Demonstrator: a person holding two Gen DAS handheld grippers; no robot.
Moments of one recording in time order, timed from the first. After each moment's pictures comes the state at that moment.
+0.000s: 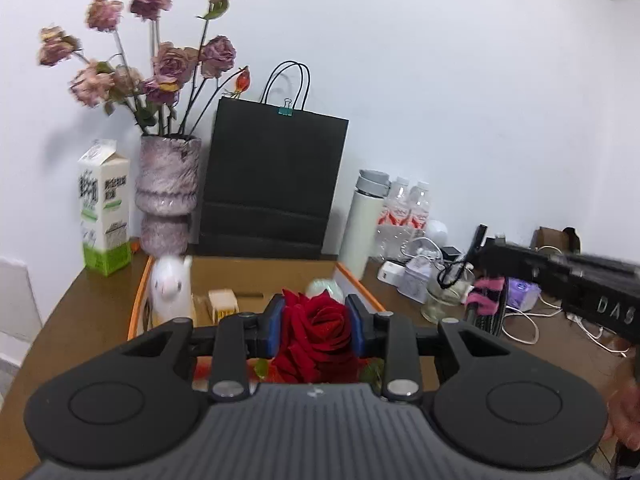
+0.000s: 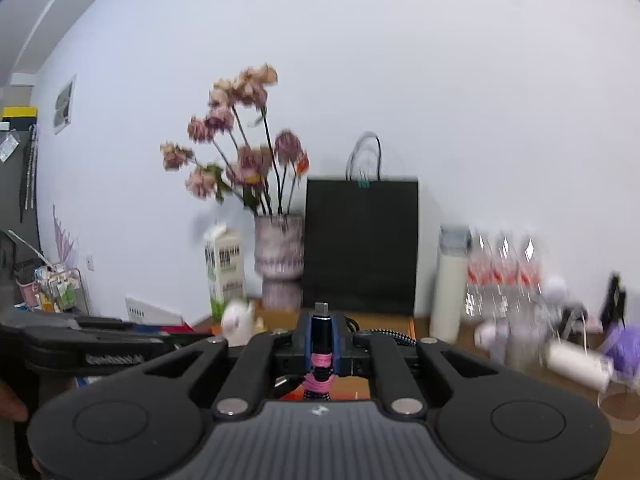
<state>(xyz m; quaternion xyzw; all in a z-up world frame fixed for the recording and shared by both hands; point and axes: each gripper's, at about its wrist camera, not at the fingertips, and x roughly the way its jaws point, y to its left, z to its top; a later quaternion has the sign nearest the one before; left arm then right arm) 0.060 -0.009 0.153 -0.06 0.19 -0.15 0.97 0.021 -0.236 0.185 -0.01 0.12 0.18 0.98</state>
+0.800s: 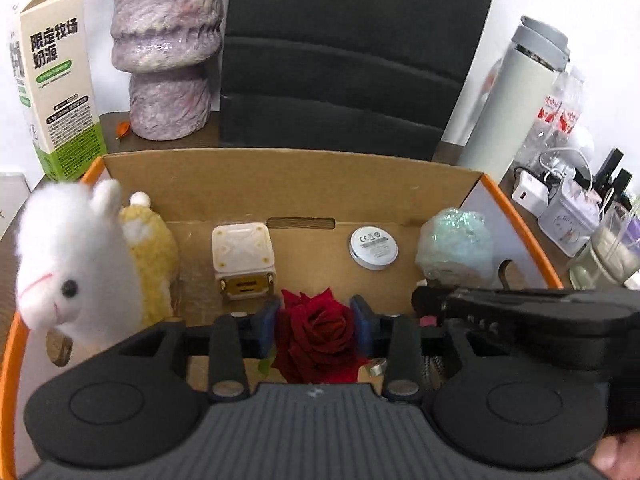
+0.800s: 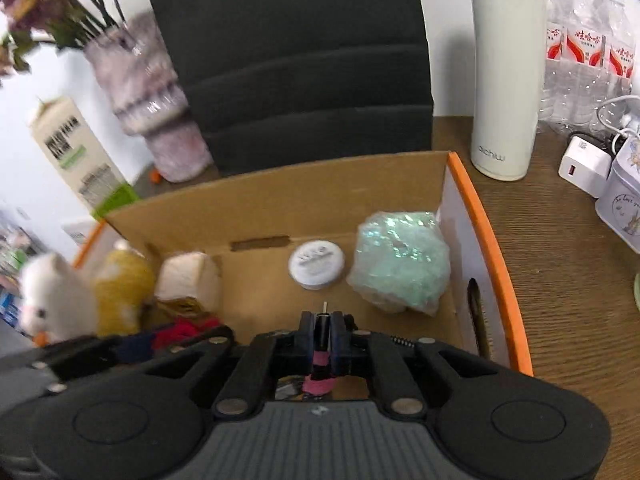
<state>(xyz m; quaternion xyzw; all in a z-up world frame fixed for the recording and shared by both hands) 0.289 -0.039 0.044 -0.06 0.42 -0.05 0.91 0.319 -0.197 0.033 0.07 0.45 0.11 0.88</state>
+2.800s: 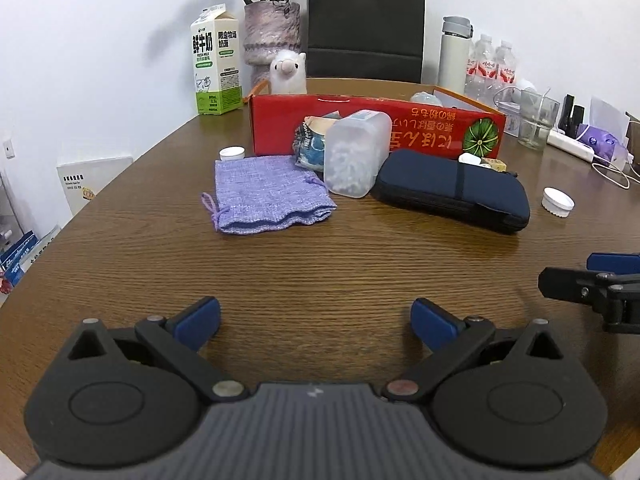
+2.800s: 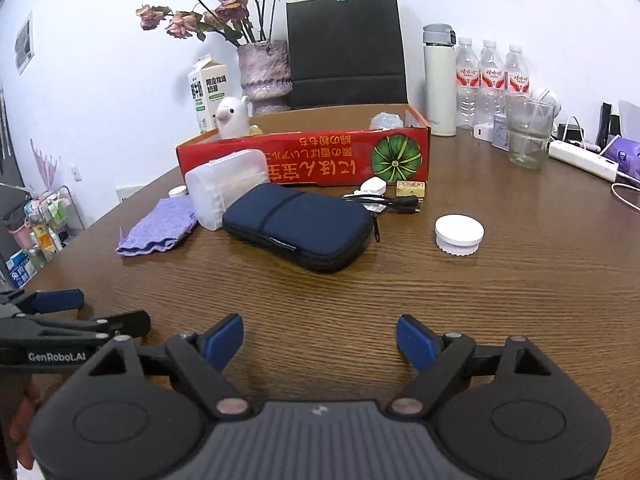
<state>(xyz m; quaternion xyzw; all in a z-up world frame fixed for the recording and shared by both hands) -0.079 0.005 -0.007 0.00 0.31 0.00 0.95 -0.069 -0.229 0.002 0.03 0.31 0.14 0.94</state>
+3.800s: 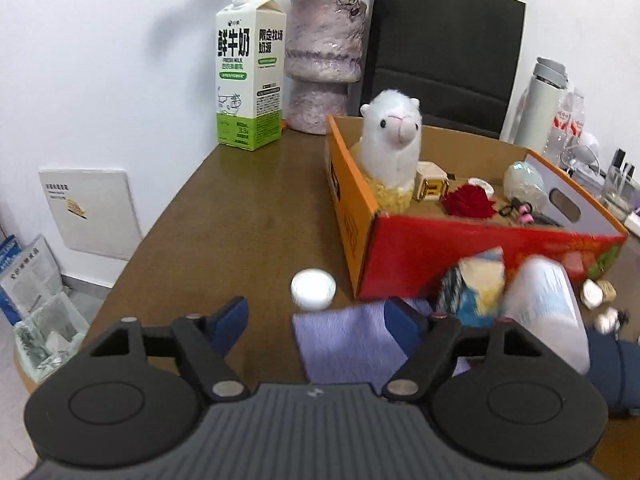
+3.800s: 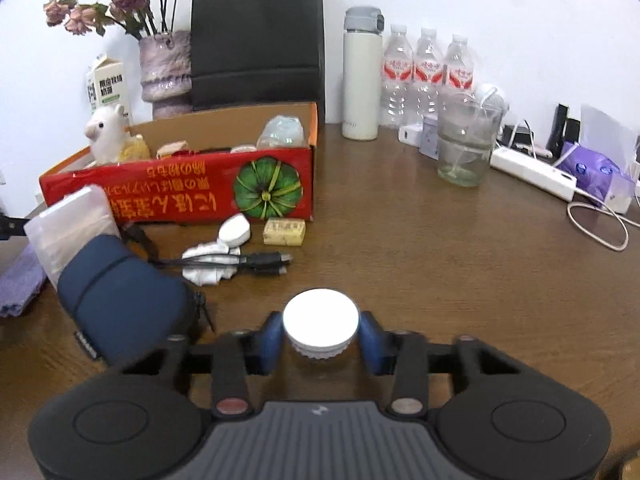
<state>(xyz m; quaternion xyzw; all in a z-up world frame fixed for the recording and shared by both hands) 0.113 0.114 0.020 -0.04 0.33 -0.01 0.94 0.046 -0.276 0.000 0.00 0.33 0.05 0.94</state>
